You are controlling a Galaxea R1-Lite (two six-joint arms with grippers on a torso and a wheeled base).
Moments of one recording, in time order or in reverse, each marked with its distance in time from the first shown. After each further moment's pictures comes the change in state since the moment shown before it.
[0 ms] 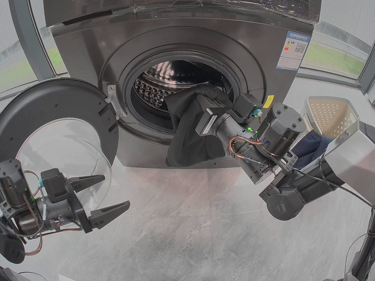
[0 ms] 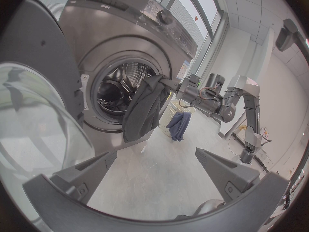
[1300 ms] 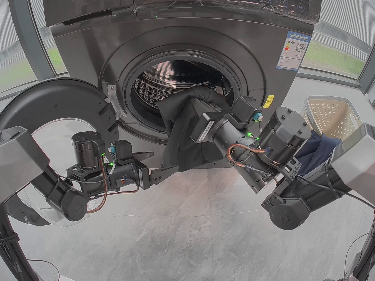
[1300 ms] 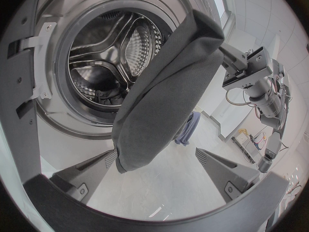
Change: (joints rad) left arm -0.083 0.616 -0.503 -0.097 0.030 -0.059; right arm 0.052 -0.040 0.057 -0.016 -0.001 0.006
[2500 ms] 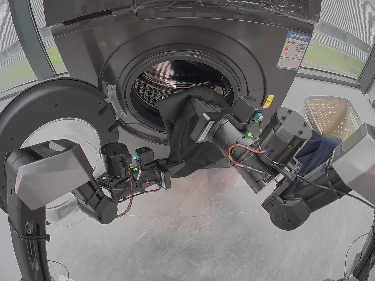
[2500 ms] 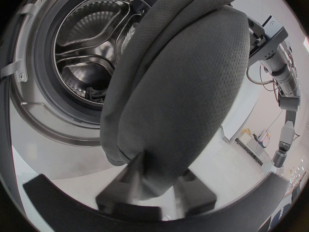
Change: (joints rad) left arm -0.051 0.288 -0.169 -0.222 0.044 -0.005; right arm 0.004 -0.002 0.002 -0.003 -0.003 0.003
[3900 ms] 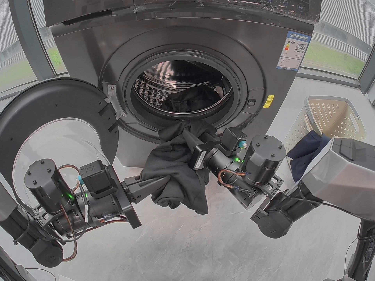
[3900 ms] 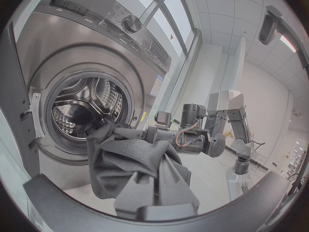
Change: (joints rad) left arm -0.136 -0.544 0.601 -0.241 -0.021 0.012; right arm -0.029 0.133 0.050 -0.017 0.010 0.021
